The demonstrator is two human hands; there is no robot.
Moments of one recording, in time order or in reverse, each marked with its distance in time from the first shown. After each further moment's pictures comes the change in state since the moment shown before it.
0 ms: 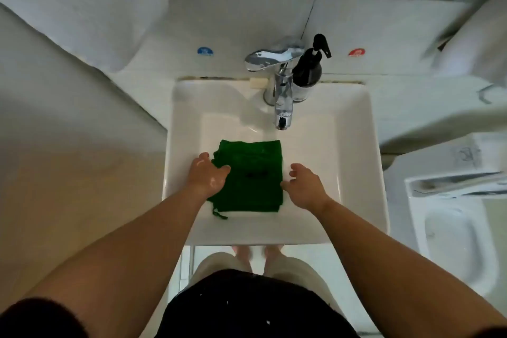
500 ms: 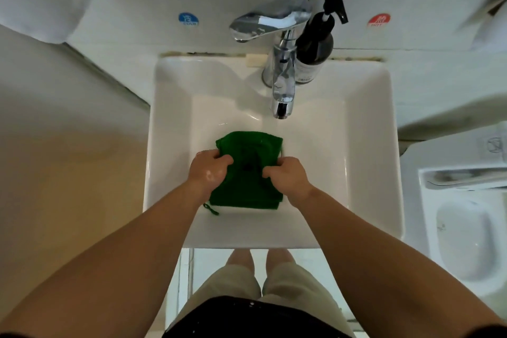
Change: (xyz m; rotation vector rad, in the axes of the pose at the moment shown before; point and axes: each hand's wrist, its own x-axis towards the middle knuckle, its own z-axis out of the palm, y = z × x) left_hand 0.009 0.007 0.029 -0.285 -0.006 -0.023; right_hand 0.038 -0.012 0.032 0.331 -0.043 0.119
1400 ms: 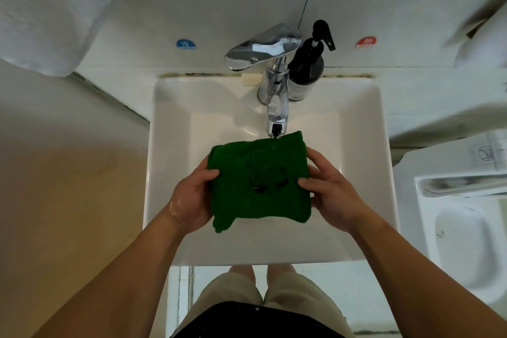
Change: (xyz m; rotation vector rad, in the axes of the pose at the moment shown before) left_hand -0.039 0.002 -0.026 -0.911 -0.562 0.122; right_hand -0.057 0.002 -0.088 0.576 -0.385 -0.301
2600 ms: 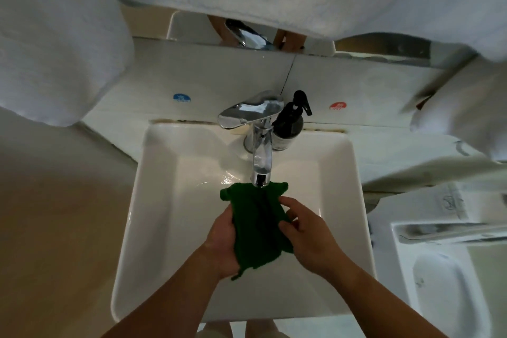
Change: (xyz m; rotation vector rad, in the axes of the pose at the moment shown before) left_hand 0.029 -0.028 0.080 -0.295 -0.005 -0.320; right_hand -0.009 -0.027 0.022 -0.876 0.241 -0.046
